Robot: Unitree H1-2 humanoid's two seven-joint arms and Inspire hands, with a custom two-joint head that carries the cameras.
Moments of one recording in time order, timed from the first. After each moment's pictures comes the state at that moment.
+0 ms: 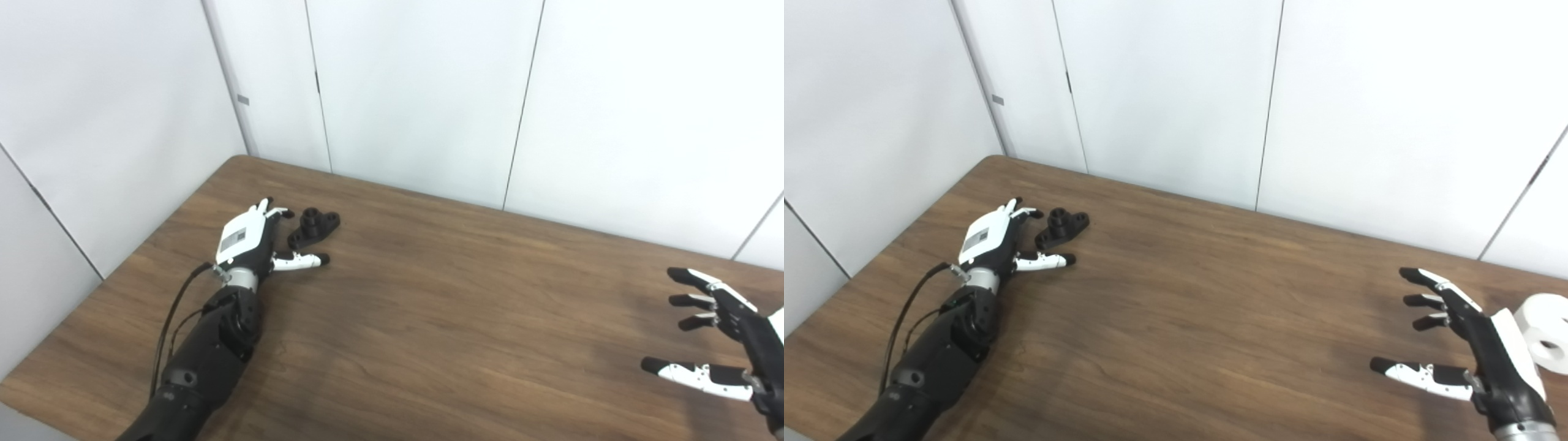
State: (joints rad) left arm -0.29 0.47 0.07 0.38 0.52 0.20 0.25; right arm -0.21 -0.31 0.04 -0.13 -0.28 -0.02 0.16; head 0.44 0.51
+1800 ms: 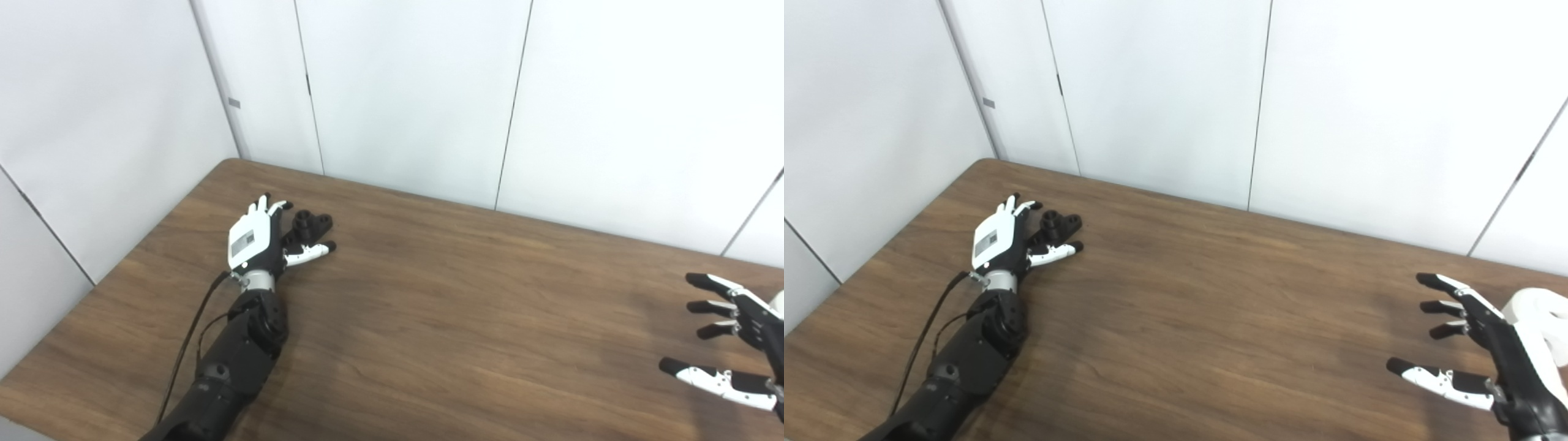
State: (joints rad) left arm -0.34 0.43 0.01 0.49 0.55 0.24 0.44; right arm -0.18 -0.33 0.01 -0.21 -0.26 0.04 0.18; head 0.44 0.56
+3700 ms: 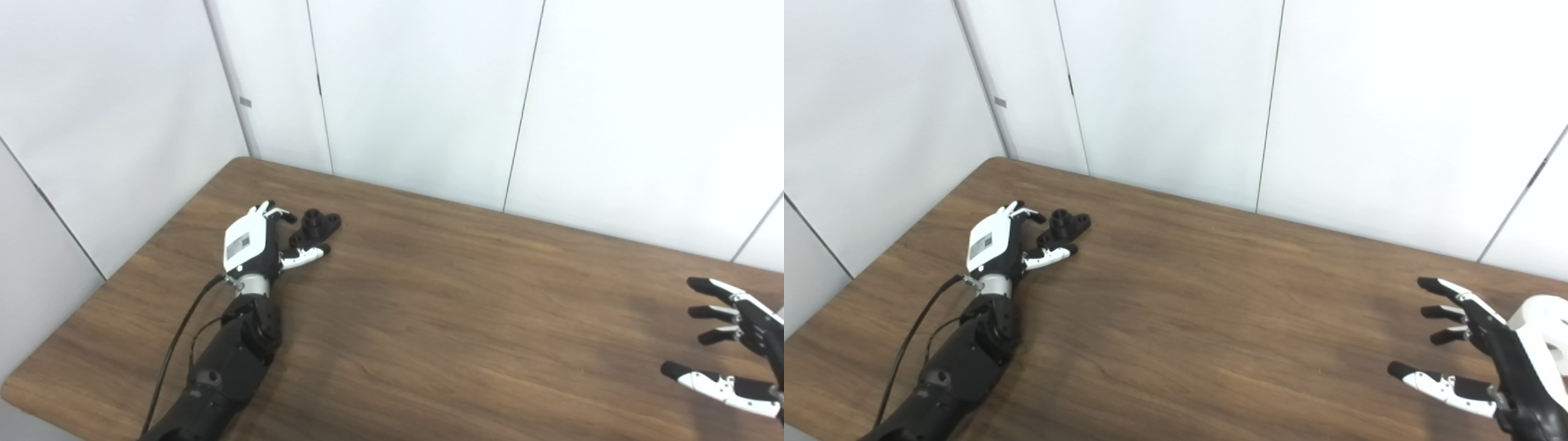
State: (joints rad) left arm -0.32 0.44 -0.01 0.49 0.55 0.22 0.43; right arm -0.15 -0.34 0.01 -0.27 -0.26 0.07 0.19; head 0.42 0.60
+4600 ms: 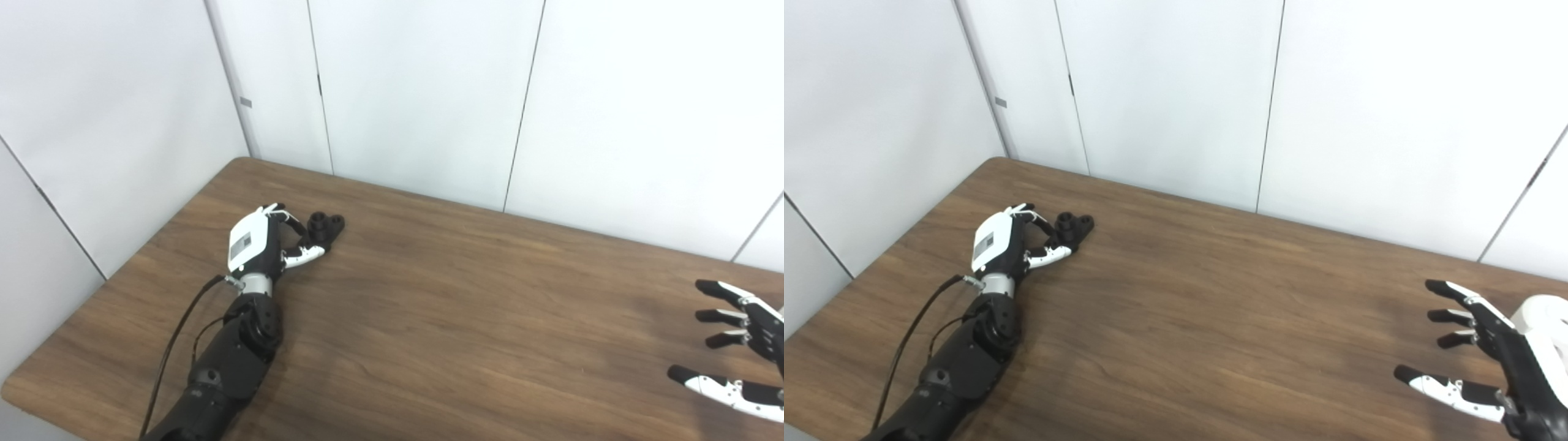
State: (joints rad) left arm -0.32 0.44 0.00 0.49 0.47 0.17 0.42; right arm -0.14 -0.34 0.00 -0.28 -0.26 0.09 0.20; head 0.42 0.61
